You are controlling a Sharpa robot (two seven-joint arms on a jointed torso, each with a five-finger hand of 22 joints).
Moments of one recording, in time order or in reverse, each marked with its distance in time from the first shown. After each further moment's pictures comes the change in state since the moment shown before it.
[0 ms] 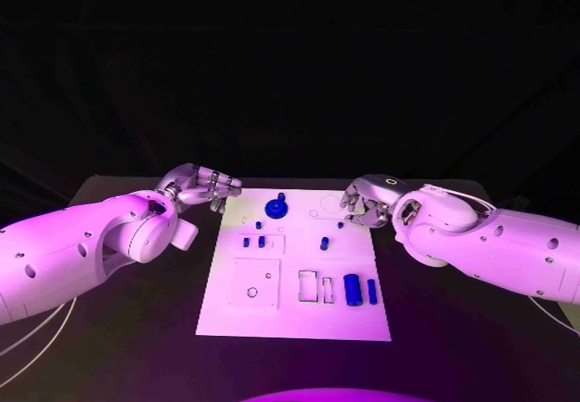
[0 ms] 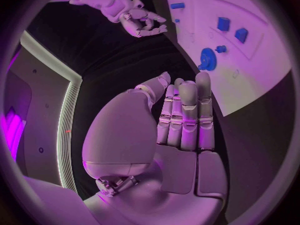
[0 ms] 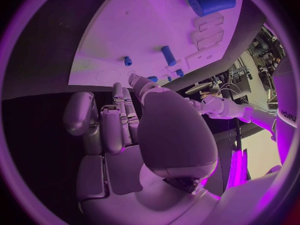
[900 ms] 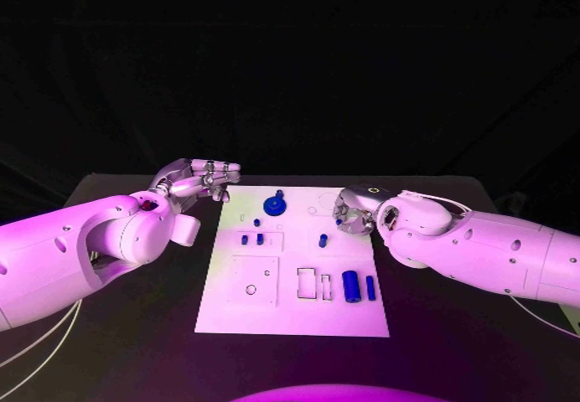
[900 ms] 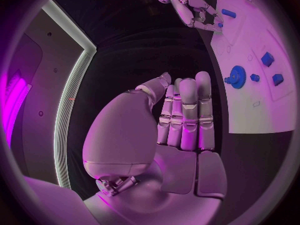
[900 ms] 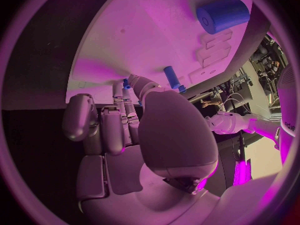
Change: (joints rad) left arm 0.002 -0.045 0.000 0.109 0.285 -0.016 0.107; left_hand 0.008 0.008 -0.011 -0.011 0.000 -0.004 0.004 -0.004 -0.008 -0.007 0.000 0.004 0.006 -0.011 0.003 -0.025 -0.034 0.000 0.000 0.000 -0.020 -0.016; right arm -0.041 0.084 -0.003 -0.085 -0.047 0.075 -0.024; right_hand -0.005 -0.005 0.039 -0.010 0.019 0.023 0.005 -0.014 -0.001 0.019 0.003 -0.022 -0.030 0.000 0.000 0.020 0.002 -0.011 0.018 0.000 0.044 0.031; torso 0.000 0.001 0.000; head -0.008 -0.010
